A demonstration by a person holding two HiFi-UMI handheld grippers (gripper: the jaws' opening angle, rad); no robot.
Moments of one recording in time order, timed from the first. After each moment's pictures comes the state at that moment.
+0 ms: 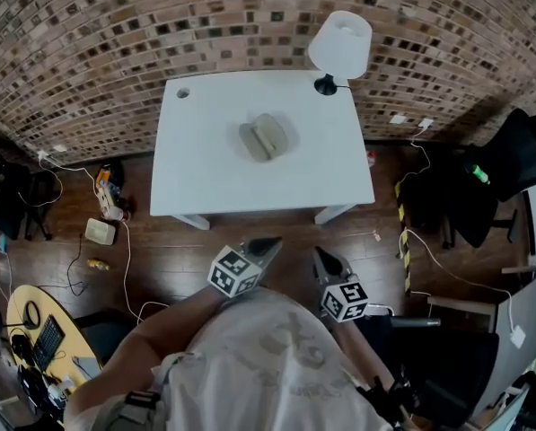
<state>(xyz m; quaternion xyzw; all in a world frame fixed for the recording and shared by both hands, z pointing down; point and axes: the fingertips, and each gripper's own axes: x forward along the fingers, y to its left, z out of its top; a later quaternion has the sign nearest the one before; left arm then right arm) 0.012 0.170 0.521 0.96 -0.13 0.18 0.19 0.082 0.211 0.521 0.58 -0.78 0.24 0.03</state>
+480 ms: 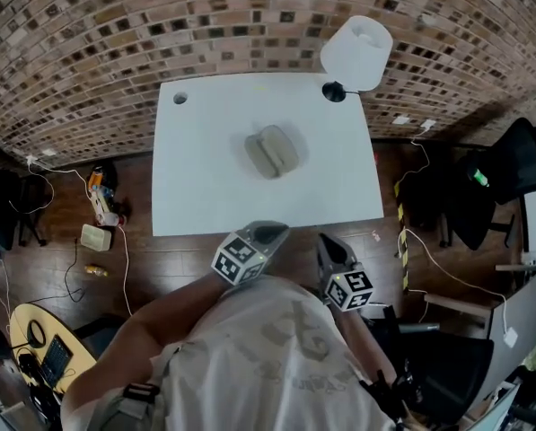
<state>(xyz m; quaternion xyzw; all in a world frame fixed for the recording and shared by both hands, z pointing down) 0.017 0.067 0.515 0.96 -0.08 0.18 0.20 0.082 0.103 0.510 0.60 -0.76 0.24 0.05</state>
